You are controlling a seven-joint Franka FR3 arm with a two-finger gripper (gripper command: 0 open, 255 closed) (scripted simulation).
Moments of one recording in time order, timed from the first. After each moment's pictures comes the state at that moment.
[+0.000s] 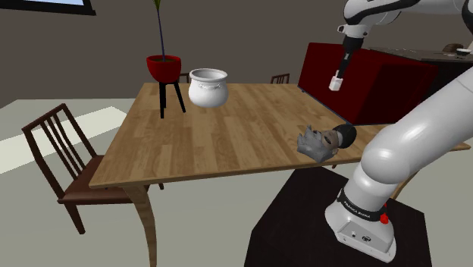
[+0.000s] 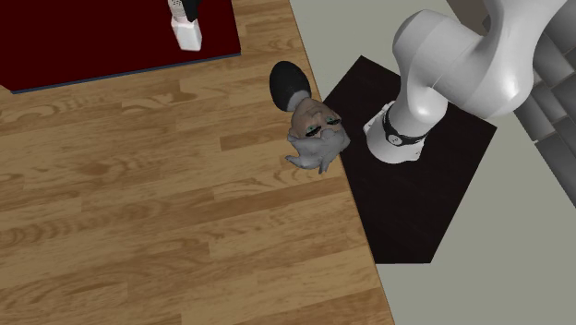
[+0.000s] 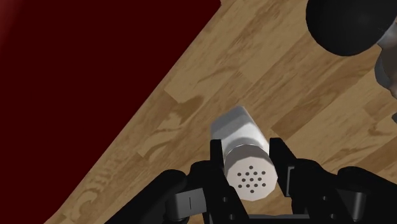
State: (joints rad) arm -0.20 -0.36 -0.72 -2.04 -0.30 1.84 -0.88
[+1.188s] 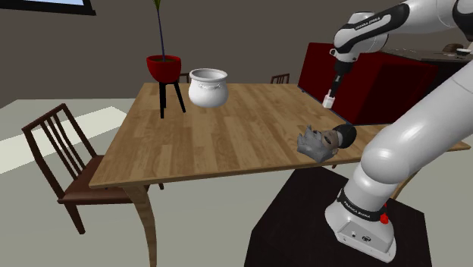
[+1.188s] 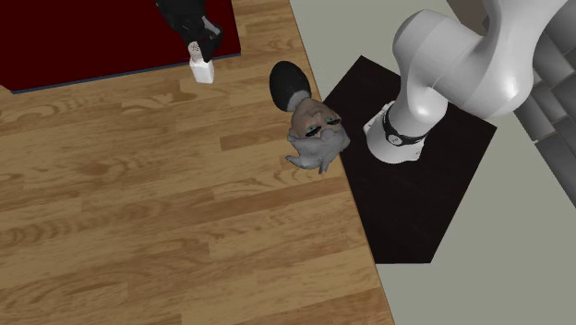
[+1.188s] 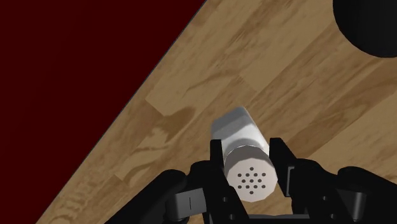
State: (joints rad) arm -0.20 -0.32 -0.77 -2.24 -0.31 2.08 -0.87
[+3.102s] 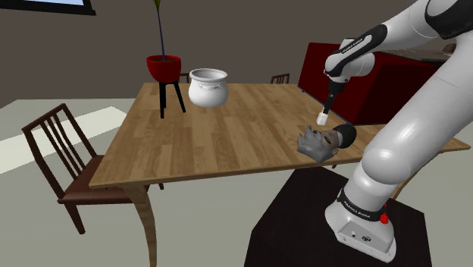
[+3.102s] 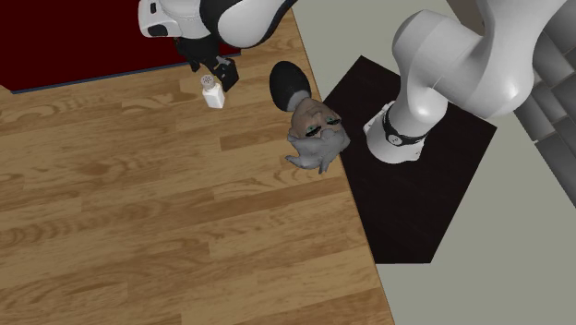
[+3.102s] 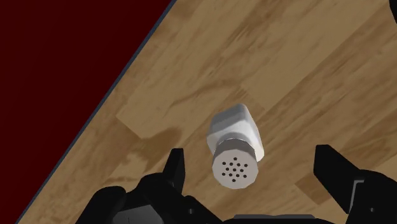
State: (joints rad) arm -0.18 -0.19 -0.85 -2.39 -0.26 2.34 -0.92
